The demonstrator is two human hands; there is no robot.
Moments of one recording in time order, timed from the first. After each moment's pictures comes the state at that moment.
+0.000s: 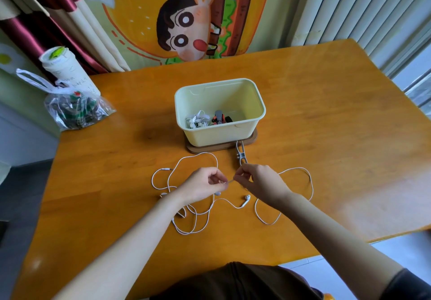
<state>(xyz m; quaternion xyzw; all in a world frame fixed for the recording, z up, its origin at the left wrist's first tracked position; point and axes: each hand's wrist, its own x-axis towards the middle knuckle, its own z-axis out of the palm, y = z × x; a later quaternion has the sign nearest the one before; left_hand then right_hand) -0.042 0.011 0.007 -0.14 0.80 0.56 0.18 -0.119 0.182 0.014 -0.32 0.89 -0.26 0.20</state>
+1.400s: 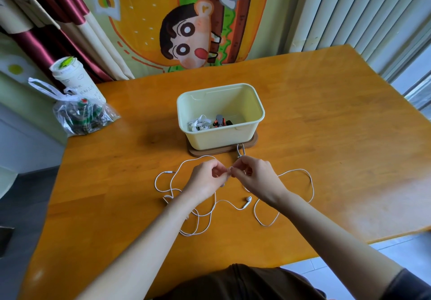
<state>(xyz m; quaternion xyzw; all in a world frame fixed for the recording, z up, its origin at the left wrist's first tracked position) -0.045 0.029 0.030 -0.18 0.86 0.47 0.06 -0.108 0.173 0.031 -0.29 0.86 -0.39 0.15</state>
